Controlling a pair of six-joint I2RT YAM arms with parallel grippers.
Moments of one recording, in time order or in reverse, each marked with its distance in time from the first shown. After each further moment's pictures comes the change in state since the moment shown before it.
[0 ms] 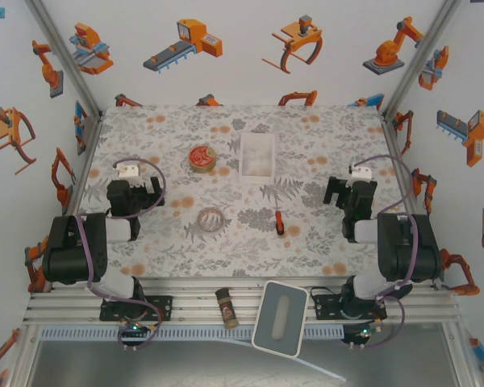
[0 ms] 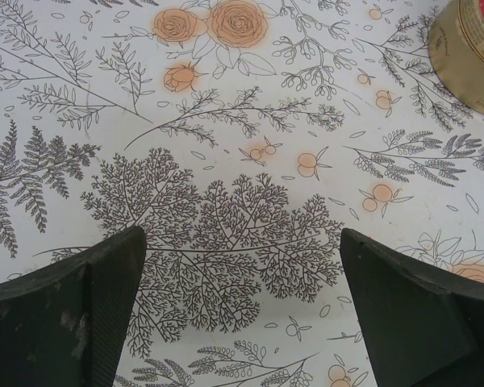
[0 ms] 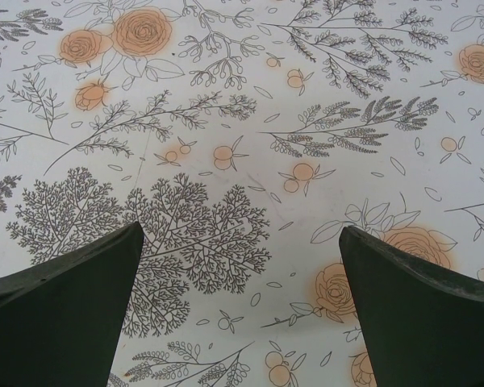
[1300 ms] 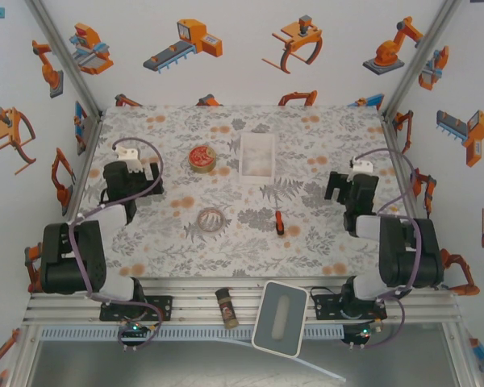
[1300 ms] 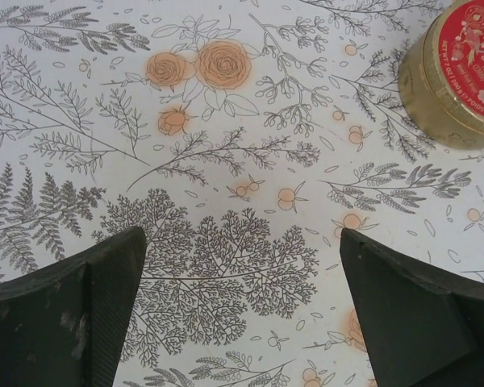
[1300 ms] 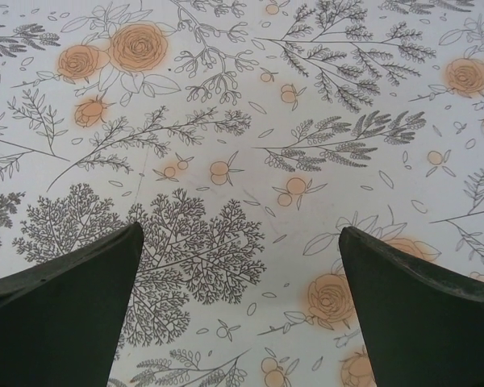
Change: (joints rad) left arm -0.010 -0.088 0.248 -0.432 0.005 0.020; right arm 0.000 -0.071 0.101 -0.208 0.016 0.000
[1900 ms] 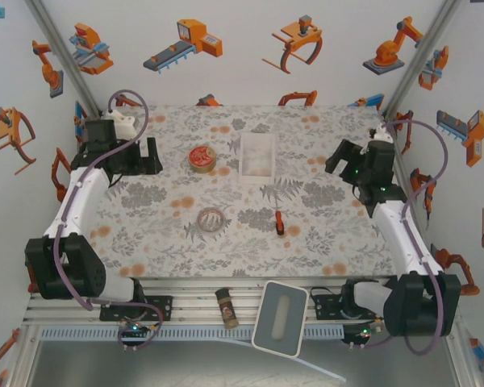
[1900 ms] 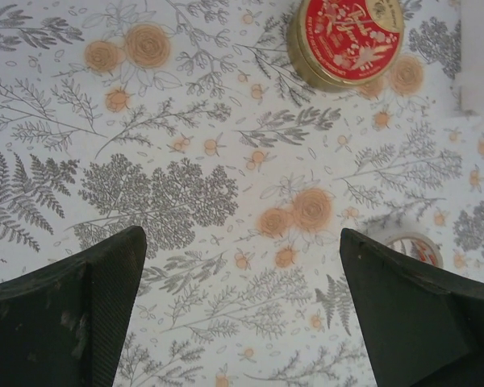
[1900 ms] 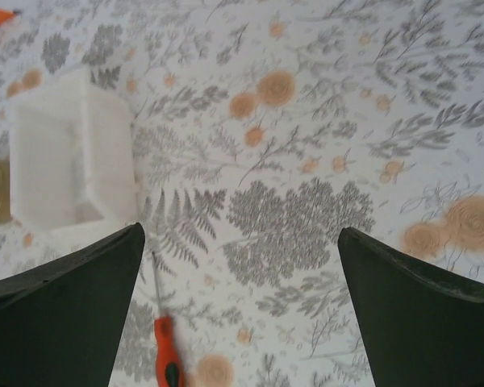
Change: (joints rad) left arm -0.006 -0.039 0.590 -0.931 0.157 0.061; right arm 0.072 -0.321 0.418 -0.846 -0.146 0.366
